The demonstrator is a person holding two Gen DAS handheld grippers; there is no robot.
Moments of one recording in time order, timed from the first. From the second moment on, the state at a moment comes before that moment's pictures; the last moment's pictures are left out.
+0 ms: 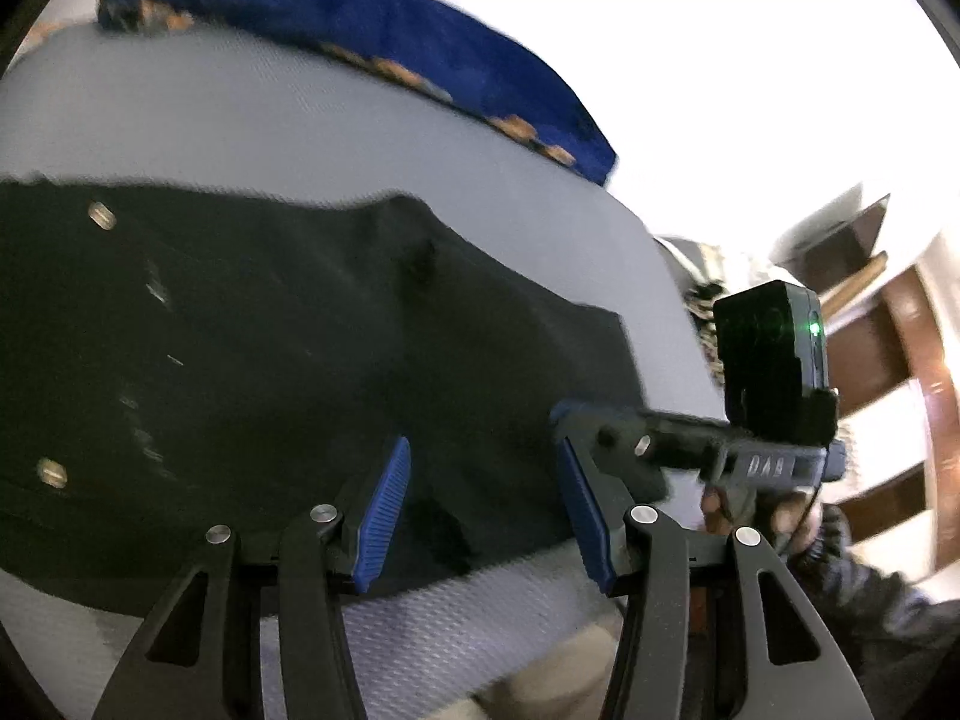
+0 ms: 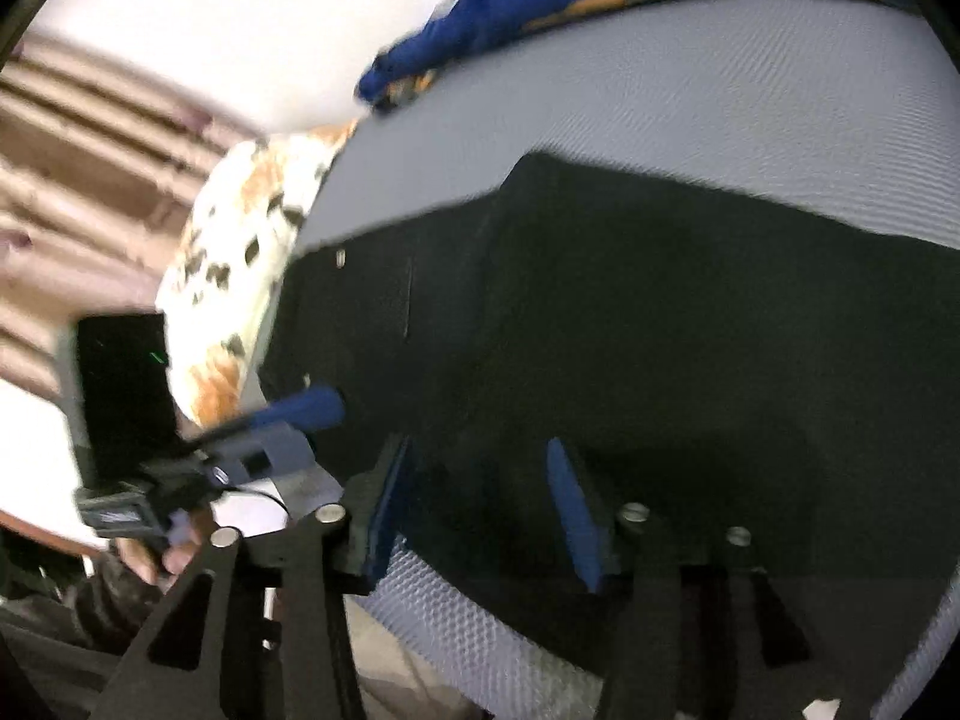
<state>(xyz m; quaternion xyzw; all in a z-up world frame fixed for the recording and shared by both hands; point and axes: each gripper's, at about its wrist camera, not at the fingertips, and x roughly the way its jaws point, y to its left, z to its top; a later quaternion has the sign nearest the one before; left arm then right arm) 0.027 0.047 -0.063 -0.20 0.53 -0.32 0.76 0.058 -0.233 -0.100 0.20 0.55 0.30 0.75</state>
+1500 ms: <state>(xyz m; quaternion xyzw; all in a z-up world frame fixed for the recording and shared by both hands) 0.042 -0.025 -0.079 -0.04 0.55 -0.26 0.80 0.038 -0.307 -0.104 0.16 0.49 0.15 0.84</state>
